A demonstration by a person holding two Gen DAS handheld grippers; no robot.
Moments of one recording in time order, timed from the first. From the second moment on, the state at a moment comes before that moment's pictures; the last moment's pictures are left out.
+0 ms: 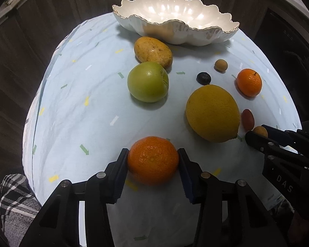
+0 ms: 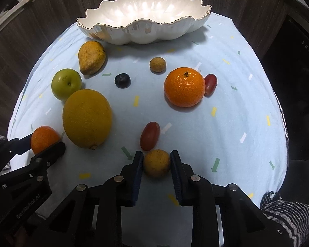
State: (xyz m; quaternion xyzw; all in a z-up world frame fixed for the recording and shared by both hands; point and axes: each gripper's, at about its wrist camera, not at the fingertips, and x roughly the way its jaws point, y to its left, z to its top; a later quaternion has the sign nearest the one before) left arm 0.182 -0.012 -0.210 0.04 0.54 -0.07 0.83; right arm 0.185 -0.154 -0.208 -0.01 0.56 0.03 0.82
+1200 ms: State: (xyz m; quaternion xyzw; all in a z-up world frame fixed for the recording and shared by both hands) left arm 0.202 -0.018 -0.131 0.05 0.48 -0.06 0.87; right arm 0.217 -0.170 -0.133 0.03 0.49 0.04 0.87
